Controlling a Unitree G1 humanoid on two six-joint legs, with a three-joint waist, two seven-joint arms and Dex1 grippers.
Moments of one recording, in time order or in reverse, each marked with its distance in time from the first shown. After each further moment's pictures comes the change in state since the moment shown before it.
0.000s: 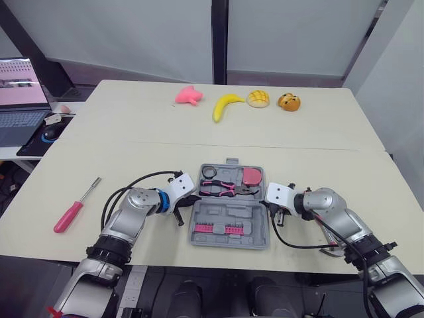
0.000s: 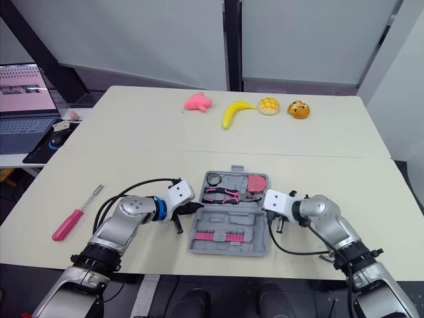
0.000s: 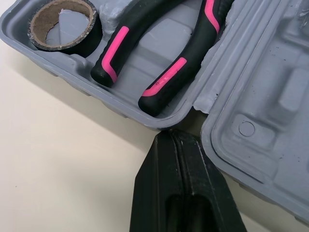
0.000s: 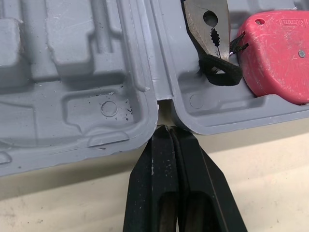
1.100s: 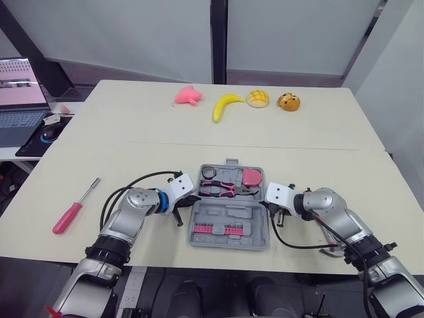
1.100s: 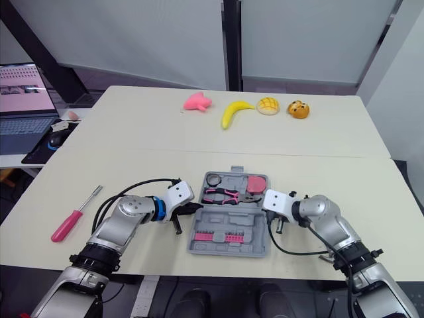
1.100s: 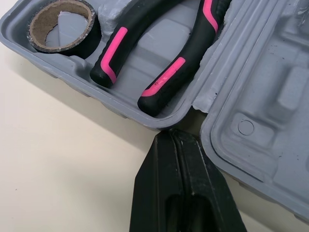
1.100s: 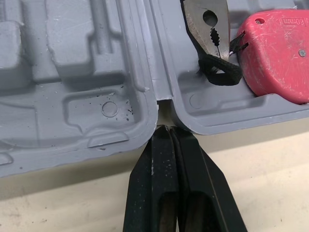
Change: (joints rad) left arm 0.002 0.008 0.000 -0.002 0.003 -0.007 -0.016; right arm 0.005 0.004 0.000 -0.024 0.001 0.037 0.021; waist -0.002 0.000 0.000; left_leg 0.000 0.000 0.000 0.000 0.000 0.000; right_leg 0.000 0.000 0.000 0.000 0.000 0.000
